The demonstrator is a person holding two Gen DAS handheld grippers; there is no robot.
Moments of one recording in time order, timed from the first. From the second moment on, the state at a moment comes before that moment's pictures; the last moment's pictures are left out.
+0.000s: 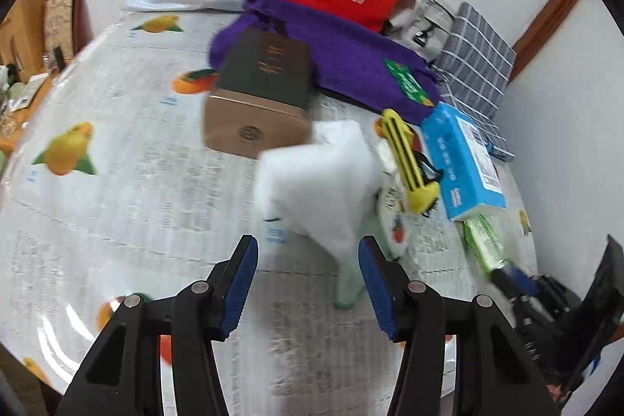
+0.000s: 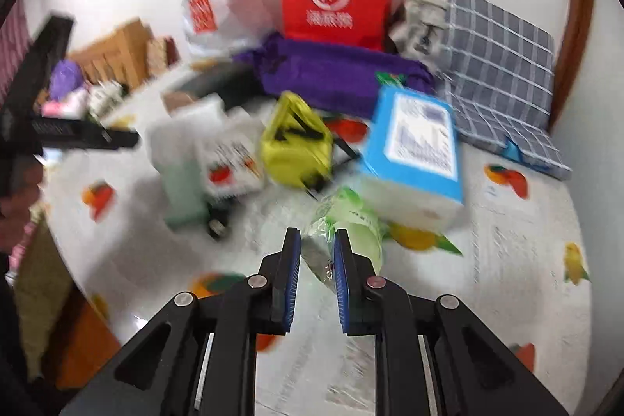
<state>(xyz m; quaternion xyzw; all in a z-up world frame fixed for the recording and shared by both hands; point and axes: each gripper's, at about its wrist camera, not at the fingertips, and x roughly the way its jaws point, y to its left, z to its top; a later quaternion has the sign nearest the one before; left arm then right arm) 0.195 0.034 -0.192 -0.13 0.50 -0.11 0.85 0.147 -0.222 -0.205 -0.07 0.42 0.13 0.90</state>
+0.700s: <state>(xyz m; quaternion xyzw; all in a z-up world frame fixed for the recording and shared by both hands) 0.179 0.023 -0.174 -0.10 0.48 -0.11 0.87 0.148 -0.253 -0.225 0.03 0.42 0.07 0.91</state>
